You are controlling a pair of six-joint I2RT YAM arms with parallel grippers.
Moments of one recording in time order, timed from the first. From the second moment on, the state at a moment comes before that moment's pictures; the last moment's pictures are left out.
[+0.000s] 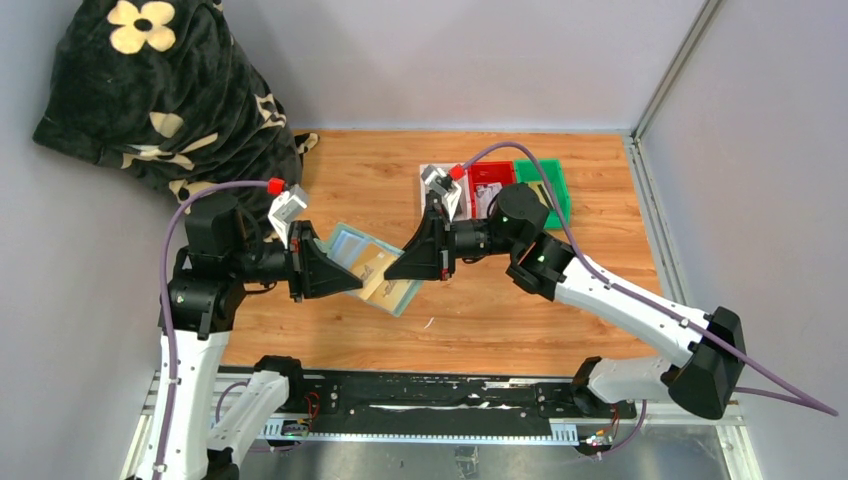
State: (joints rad) left arm -0.11 0.77 1.16 -0.82 1.28 -0.16; right arm 0.91 1.24 1.09 0.30 -0.84 0.66
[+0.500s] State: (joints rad) left arm -0.10 0.74 1.16 -0.81 1.22 -0.15; right arm 0.92 1.33 1.37 -0.18 -0.86 0.44
